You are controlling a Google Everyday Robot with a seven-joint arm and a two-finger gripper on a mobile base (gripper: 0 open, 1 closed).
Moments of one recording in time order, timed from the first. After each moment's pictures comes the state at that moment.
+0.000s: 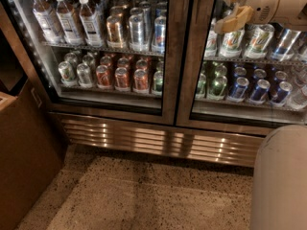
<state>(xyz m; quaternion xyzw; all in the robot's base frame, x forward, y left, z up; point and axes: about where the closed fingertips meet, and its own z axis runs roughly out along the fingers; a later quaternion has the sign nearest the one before) 0.667 -0.152 1.029 -0.52 0.50 0.41 0.56</state>
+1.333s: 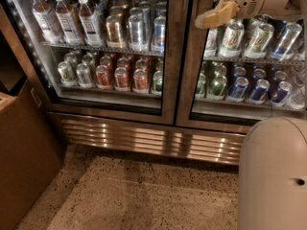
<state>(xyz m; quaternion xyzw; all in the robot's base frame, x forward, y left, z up) 0.660 -0.111 1.035 -0.56 0.48 0.42 0.53</state>
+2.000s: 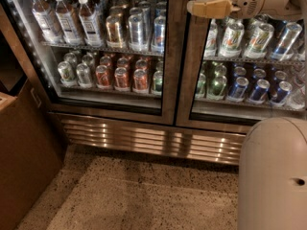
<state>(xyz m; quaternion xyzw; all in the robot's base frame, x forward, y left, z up) 0.660 -0.111 1.035 -0.56 0.48 0.42 0.53</state>
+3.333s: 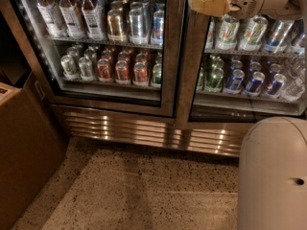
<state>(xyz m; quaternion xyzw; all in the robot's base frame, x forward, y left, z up) 0.661 -0.111 1.035 -0.56 0.48 0.42 0.53</state>
